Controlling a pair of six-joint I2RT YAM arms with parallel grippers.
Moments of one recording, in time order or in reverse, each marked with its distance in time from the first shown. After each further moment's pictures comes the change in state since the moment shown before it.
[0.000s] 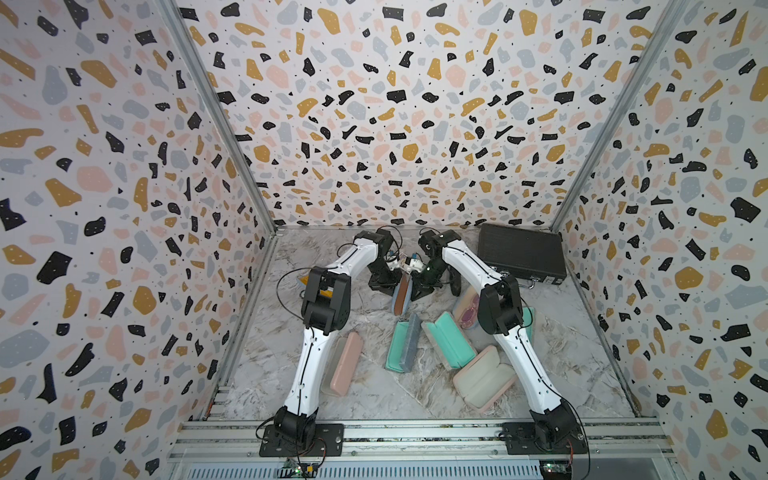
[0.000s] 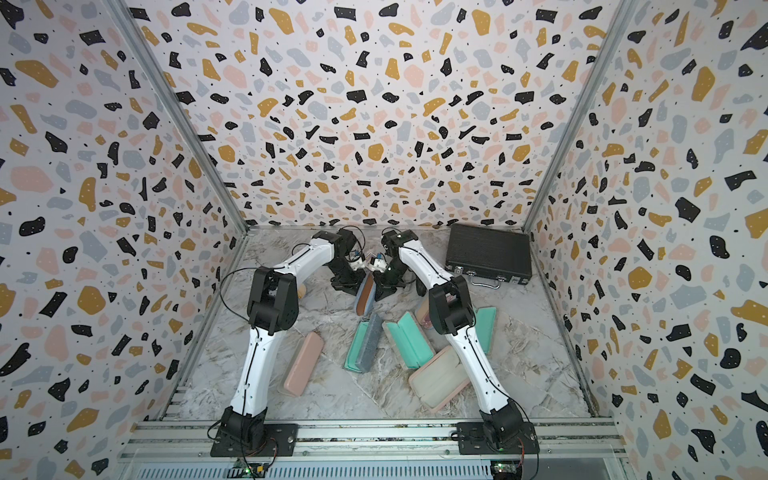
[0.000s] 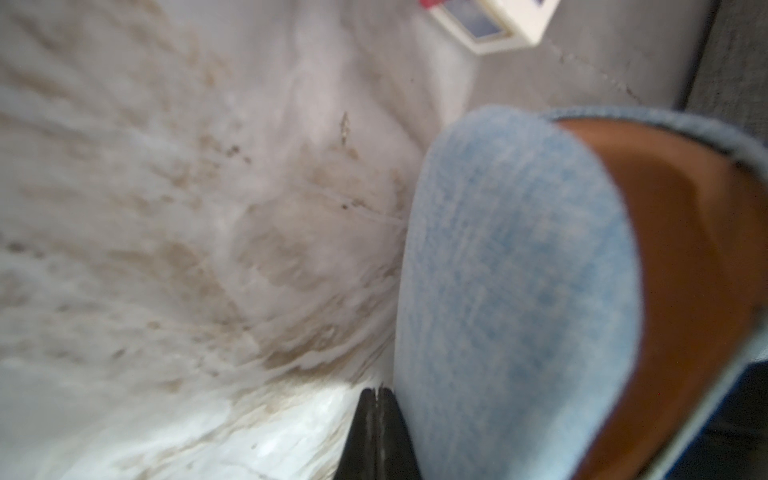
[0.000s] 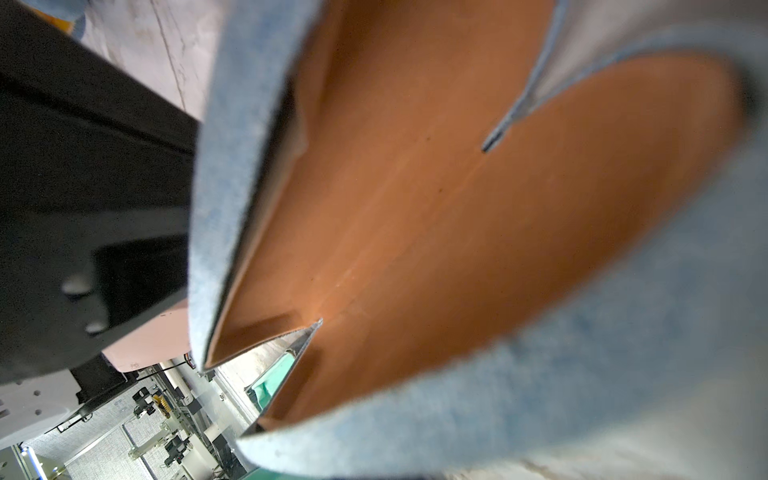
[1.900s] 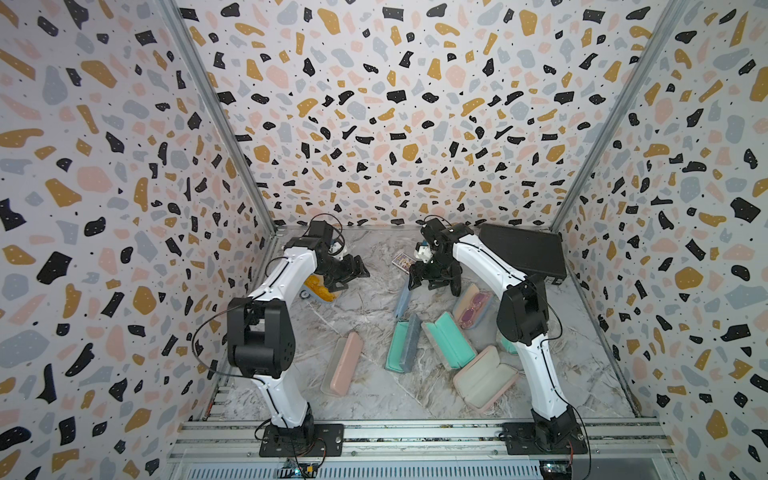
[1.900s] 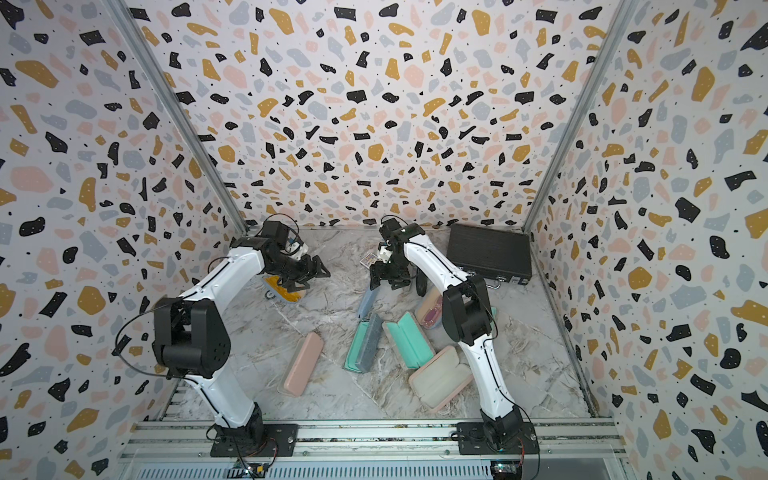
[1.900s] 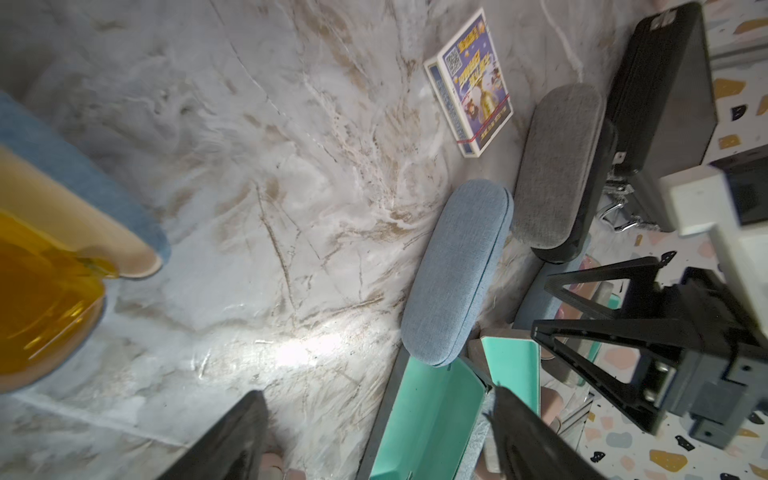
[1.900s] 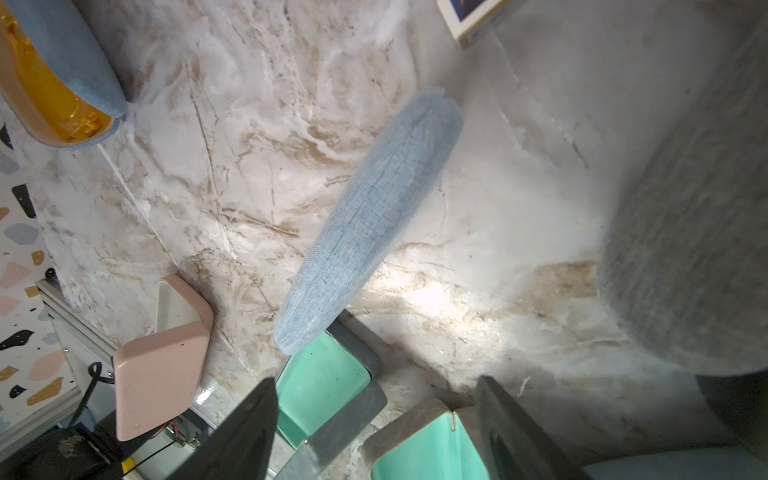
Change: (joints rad) left arm 0.291 -0.666 -0.620 0.291 0.092 -0.266; right arm 0.035 -0.343 -0.323 0.183 0.258 0.272
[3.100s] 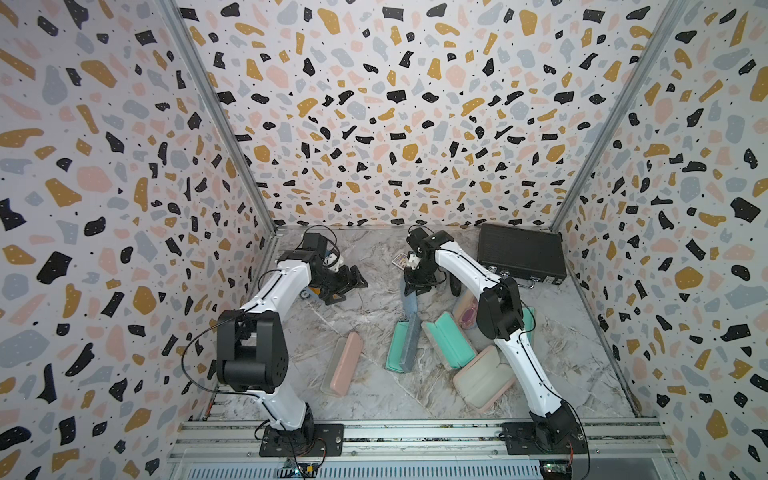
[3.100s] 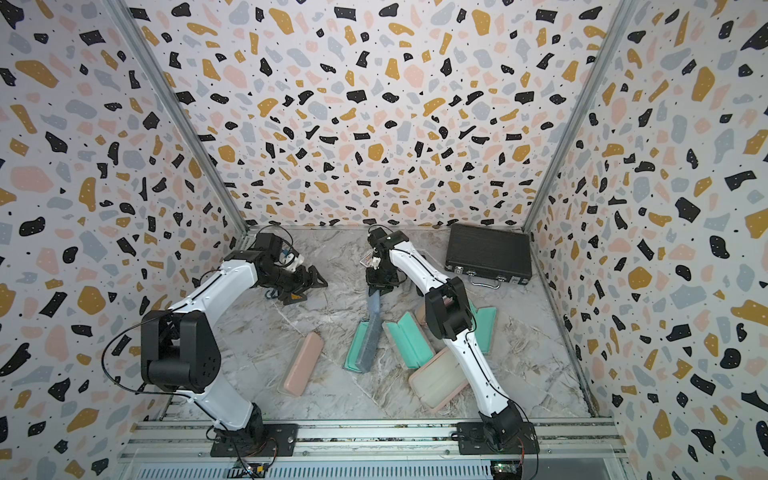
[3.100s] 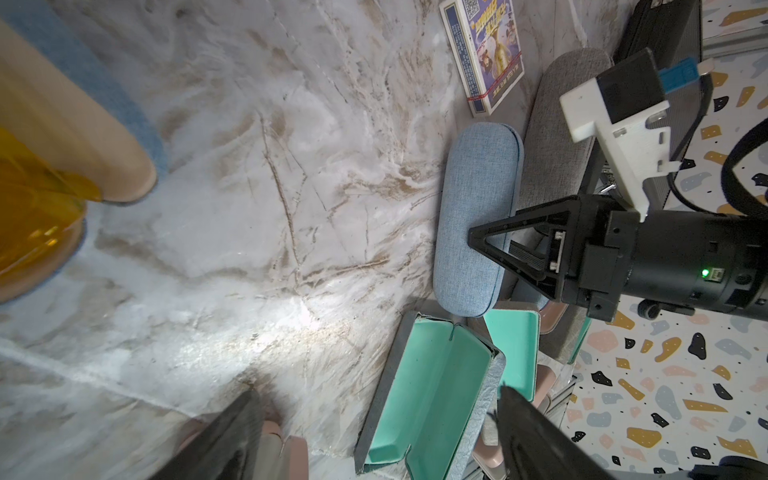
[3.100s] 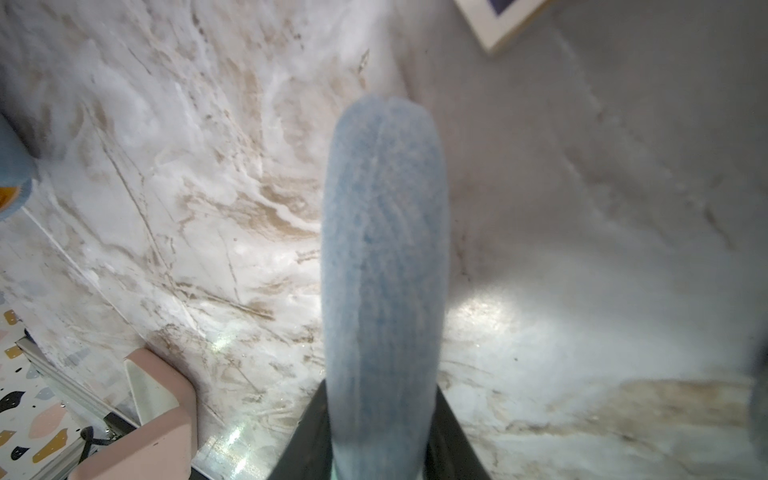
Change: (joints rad) left arm 0.025 -0.089 -0.167 0.053 0.053 -0.002; right arm 0.033 0.248 0.241 -0.043 0.022 0.103
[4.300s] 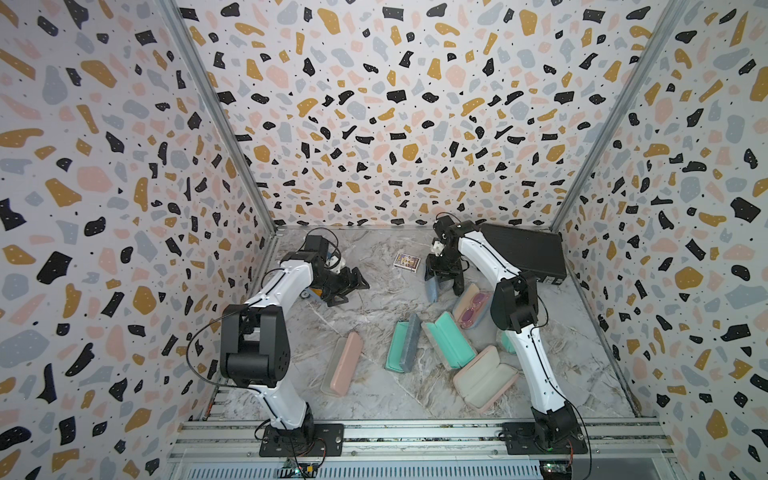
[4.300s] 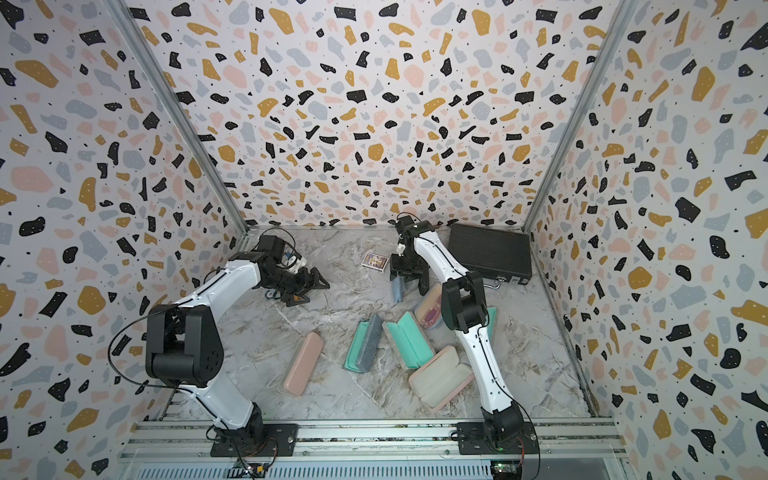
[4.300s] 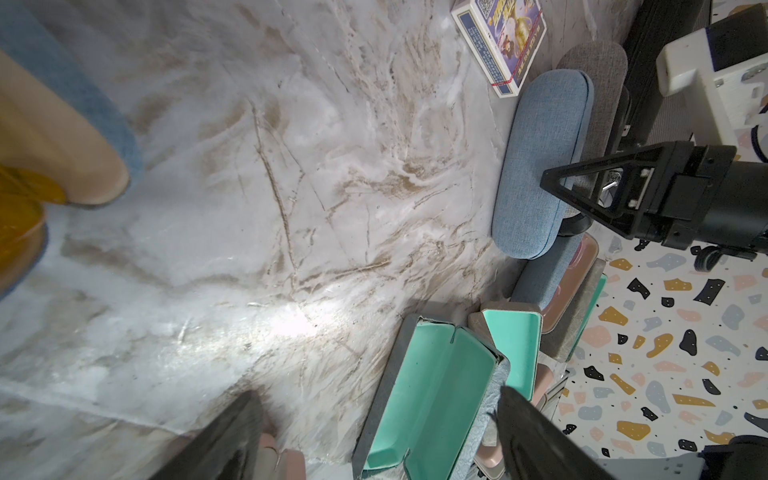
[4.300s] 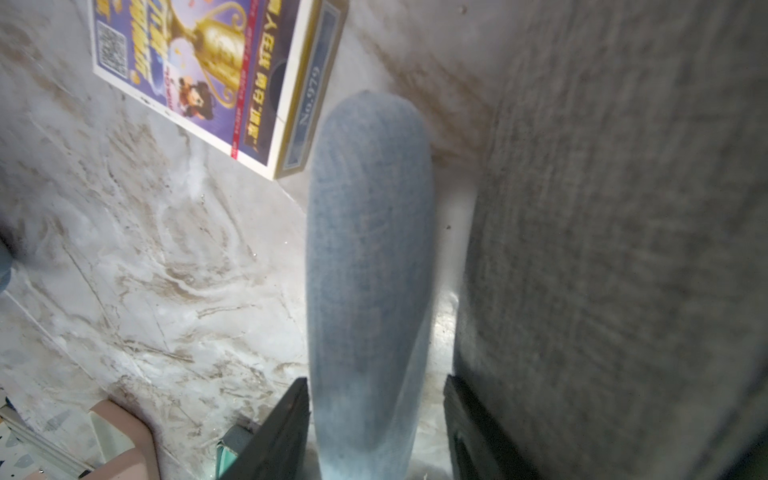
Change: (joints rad) left arm 0.000 0.037 -0.012 0.024 0.026 -0.005; right arm -0.157 -0.035 -0.017 0.011 0.063 -0.066
